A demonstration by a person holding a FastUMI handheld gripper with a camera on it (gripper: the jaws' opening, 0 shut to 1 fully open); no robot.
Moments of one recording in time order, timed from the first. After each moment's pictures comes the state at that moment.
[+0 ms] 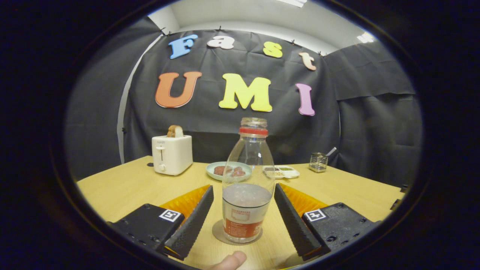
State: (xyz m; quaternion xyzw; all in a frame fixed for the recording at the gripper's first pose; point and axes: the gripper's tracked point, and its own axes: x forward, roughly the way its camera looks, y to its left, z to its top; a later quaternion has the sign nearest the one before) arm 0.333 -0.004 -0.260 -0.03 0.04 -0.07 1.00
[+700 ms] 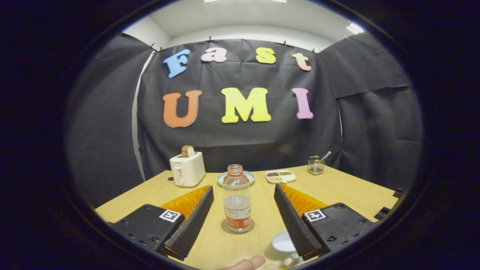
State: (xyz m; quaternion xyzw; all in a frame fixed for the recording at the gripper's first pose) arm 0.233 -0.024 -0.166 0.03 0.04 -0.01 1.00
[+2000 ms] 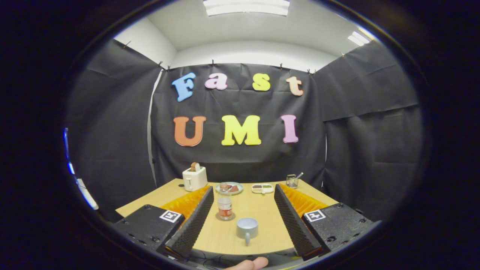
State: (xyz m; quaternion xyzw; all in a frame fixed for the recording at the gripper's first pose) arm 0.022 -0.076 -0.042 0.01 0.01 -0.01 1.00
